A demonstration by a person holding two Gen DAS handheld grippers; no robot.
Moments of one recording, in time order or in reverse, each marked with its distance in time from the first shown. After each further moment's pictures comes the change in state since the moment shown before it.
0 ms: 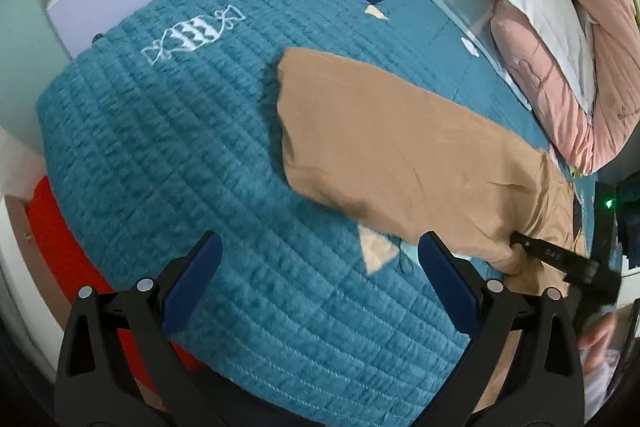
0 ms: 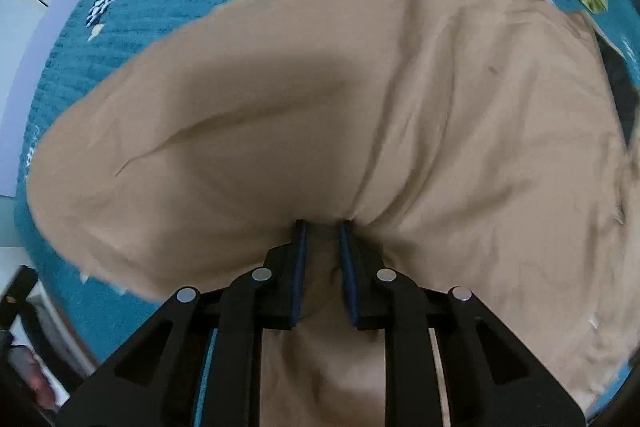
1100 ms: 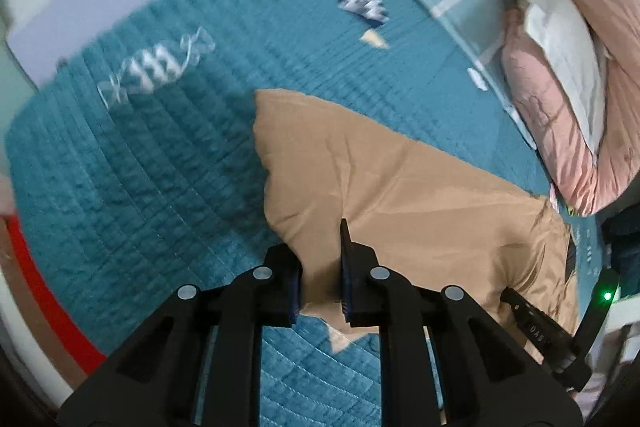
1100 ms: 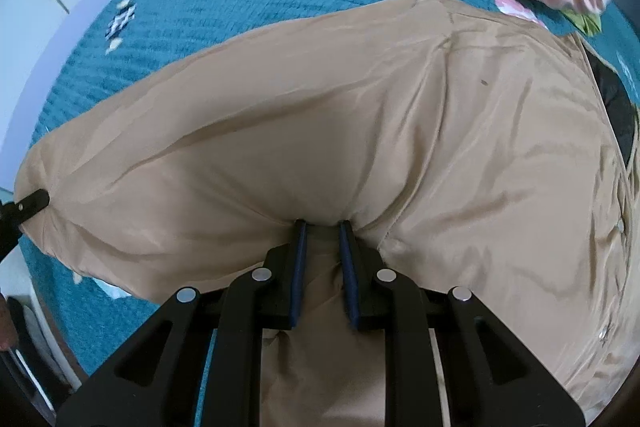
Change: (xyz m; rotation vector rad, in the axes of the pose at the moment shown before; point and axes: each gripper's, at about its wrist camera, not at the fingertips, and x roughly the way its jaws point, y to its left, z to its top) left arm 0.018 -0.019 0.054 -0.040 -0.046 0.001; right arm -0.008 -0.004 -0.023 0.013 -0.116 0.035
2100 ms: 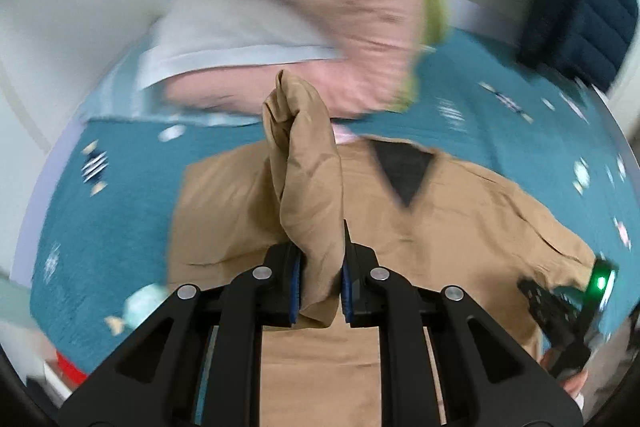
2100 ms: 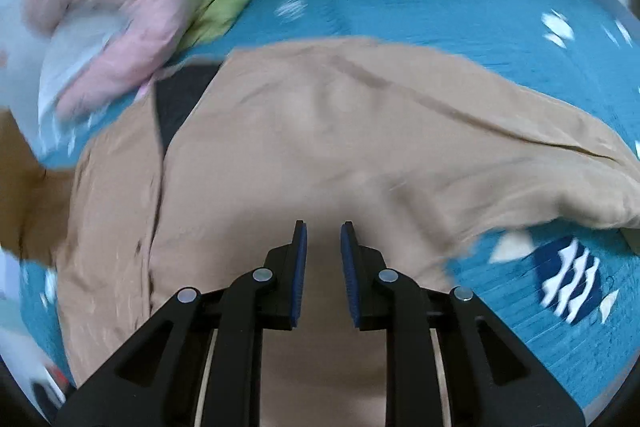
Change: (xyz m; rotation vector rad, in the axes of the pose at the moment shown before) left arm -0.091 -0.422 -0.167 0.730 -0.114 -0.076; right arm -0.175 -0.367 -0.165 0.545 -0.307 -0.092
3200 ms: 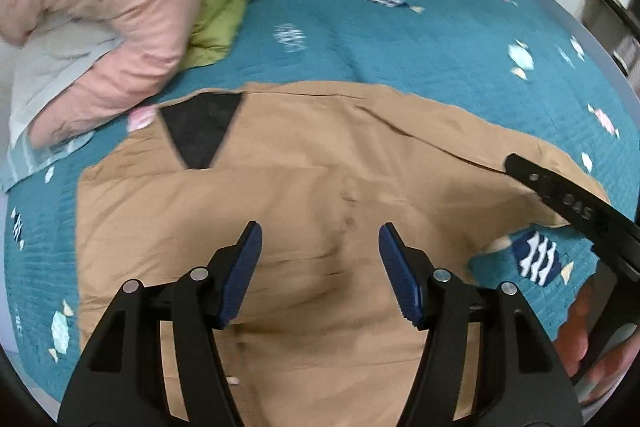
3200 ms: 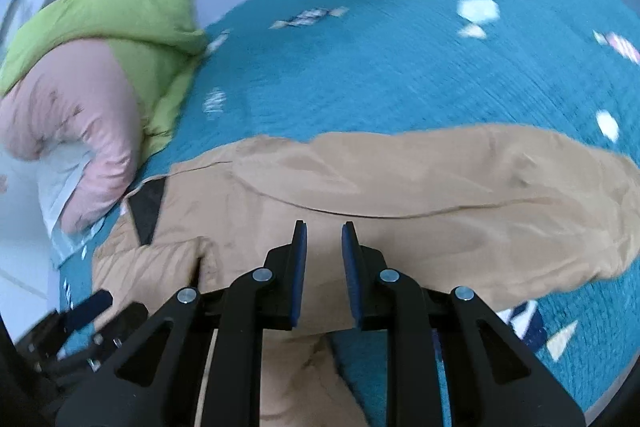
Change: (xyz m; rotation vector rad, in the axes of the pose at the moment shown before) left arm 0.078 -0.202 -0.052 0.272 0.115 -0.098; right arm -0.044 -0.067 0.034 0.133 -0.121 0.027
